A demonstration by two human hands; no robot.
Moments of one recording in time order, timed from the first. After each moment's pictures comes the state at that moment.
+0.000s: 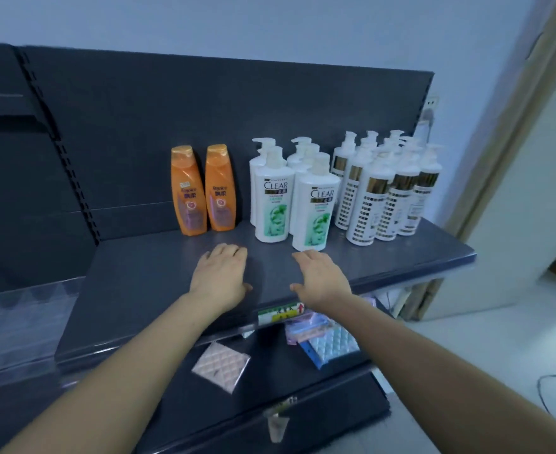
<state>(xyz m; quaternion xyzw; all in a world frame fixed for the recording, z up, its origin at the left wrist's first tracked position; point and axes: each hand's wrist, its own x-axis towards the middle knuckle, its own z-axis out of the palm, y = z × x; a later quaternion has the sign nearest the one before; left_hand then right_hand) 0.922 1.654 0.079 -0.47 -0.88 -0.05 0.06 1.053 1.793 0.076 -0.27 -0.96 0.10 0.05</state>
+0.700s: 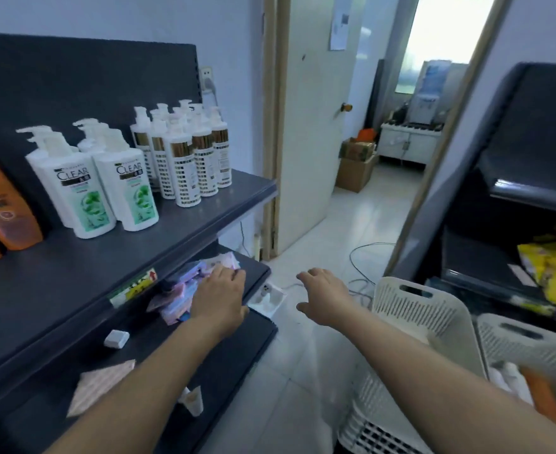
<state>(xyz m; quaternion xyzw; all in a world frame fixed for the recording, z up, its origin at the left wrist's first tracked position) 1.138 1.680 0.029 -0.72 -0.69 -0.03 0.04 1.339 1.724 0.028 -0.58 -0.81 0.09 0.01</state>
